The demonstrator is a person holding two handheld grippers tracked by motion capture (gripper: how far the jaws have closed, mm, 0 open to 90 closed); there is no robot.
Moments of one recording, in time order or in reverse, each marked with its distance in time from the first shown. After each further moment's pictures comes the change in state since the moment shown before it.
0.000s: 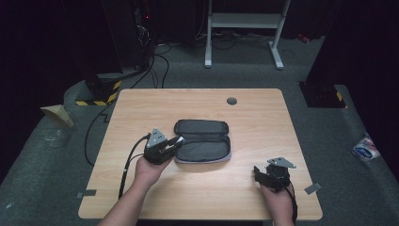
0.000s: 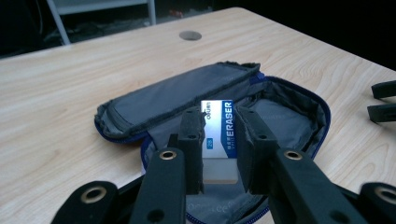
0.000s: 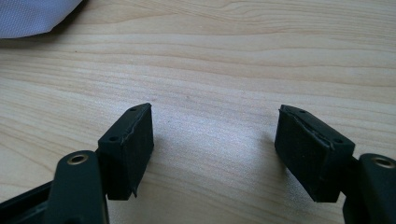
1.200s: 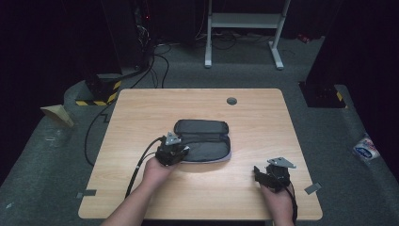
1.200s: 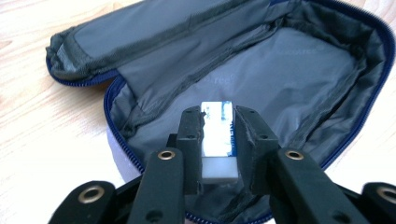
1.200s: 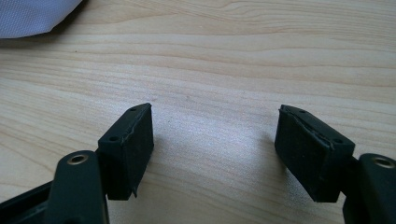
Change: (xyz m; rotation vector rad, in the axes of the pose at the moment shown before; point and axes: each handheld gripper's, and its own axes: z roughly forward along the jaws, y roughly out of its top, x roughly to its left) left arm -0.005 -0.020 0.047 0.244 0.013 0.000; right arm 0.000 0.000 0.000 0.000 0.000 0.000
